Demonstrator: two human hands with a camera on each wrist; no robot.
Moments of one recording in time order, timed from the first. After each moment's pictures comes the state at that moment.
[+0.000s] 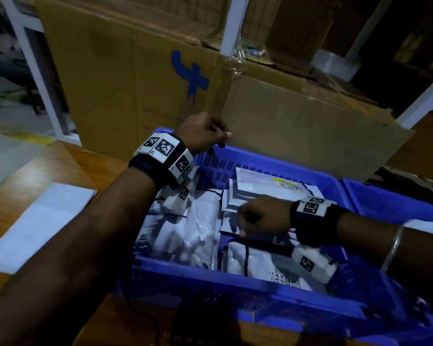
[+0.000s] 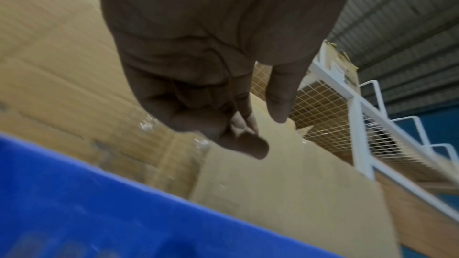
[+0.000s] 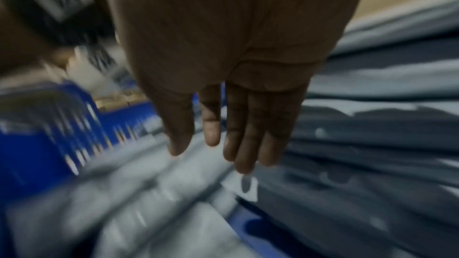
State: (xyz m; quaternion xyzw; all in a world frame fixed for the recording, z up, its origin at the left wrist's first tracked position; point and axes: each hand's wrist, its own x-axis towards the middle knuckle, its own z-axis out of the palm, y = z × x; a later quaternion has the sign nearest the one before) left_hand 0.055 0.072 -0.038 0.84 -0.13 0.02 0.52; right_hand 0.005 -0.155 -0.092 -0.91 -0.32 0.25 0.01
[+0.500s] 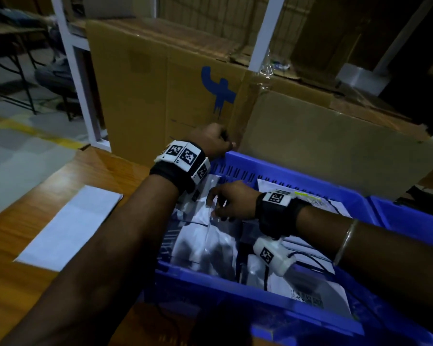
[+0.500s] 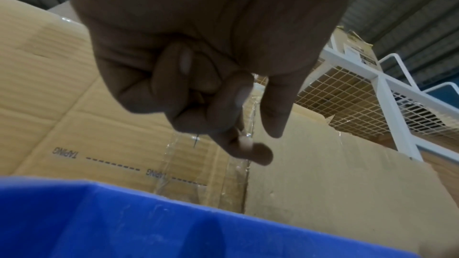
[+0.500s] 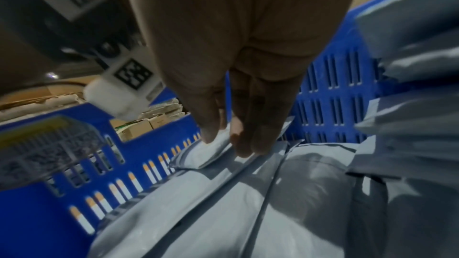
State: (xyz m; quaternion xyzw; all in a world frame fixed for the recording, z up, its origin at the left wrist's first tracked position) left_hand 0.074 0.098 -0.044 0.91 -0.04 0.01 0.41; right_hand 0.032 -0.048 -0.089 -0.91 -0.36 0.19 0.10
